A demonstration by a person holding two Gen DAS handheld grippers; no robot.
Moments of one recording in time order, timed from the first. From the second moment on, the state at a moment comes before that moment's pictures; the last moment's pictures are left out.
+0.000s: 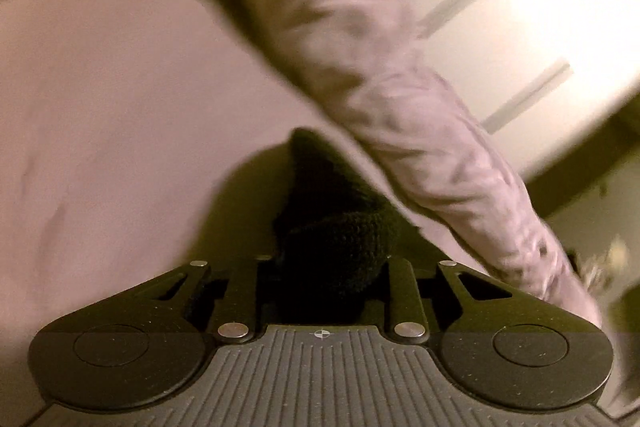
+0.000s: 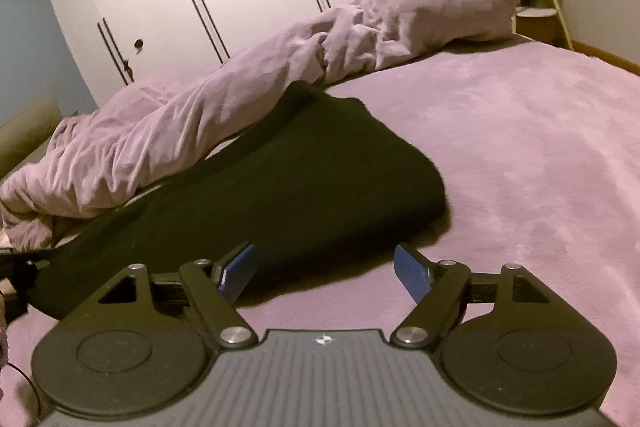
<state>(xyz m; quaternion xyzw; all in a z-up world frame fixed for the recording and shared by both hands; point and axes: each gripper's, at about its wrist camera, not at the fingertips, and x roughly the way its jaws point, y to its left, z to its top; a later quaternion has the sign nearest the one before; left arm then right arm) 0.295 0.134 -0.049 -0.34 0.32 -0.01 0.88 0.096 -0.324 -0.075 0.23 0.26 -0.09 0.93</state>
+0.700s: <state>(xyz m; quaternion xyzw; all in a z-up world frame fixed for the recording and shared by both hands) 0.260 -0.198 -0.053 0.07 0.32 -0.24 0.91 0.075 -0.381 -0.066 0.29 0.22 -0.10 0.93</state>
